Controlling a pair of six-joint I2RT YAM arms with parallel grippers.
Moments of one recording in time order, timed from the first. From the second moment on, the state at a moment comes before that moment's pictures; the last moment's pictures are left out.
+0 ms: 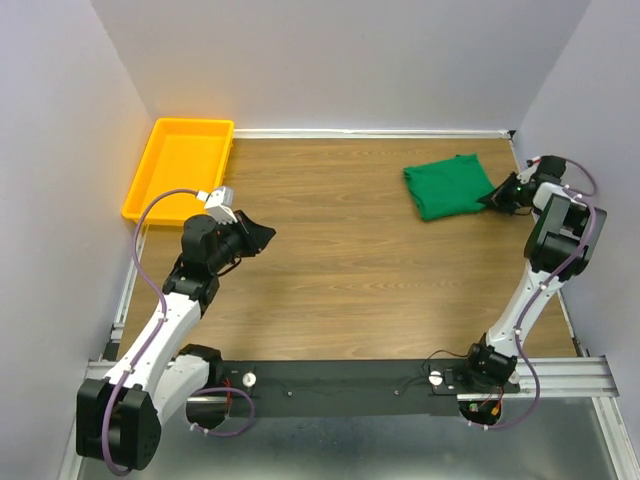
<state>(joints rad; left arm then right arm) -0.21 0.90 0.53 0.09 0.35 -0.59 -0.42 2.19 1.52 -0.31 -0.58 0.35</state>
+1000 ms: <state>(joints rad) -0.21 0.86 0.58 0.08 0.38 -0.50 -0.35 1.92 1.54 -0.63 -0.68 -0.27</state>
